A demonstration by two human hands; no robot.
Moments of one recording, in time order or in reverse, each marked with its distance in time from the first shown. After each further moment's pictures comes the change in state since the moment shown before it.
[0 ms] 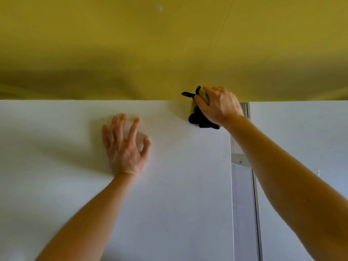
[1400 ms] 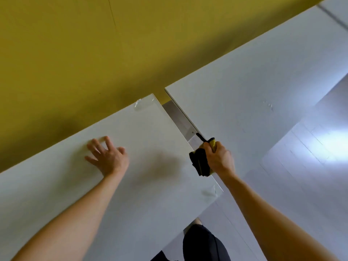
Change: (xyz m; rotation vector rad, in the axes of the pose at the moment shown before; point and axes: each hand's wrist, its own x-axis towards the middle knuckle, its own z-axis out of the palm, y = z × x) left_hand -0.004 0.007 -0.011 -0.091 -0.411 0.032; right_hand -0.352 -0.093 -0.045 0.364 0.220 1.261
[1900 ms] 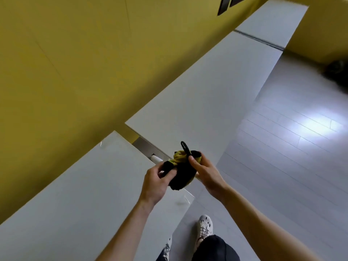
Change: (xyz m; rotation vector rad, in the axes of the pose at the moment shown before) left_hand -0.203 0.181 -0.103 -0.851 -0.774 0.481; right_hand -0.087 0.043 -0.112 0.978 -0.258 -0.080
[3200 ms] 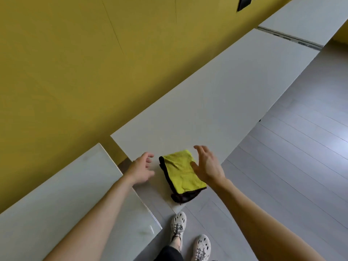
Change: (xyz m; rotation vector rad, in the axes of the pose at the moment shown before) left_hand 0.164 0.048 0.068 0.599 -0.010 -0.288; right_hand 0.172 -0.024 -0.174 -1.024 0.014 -0.339
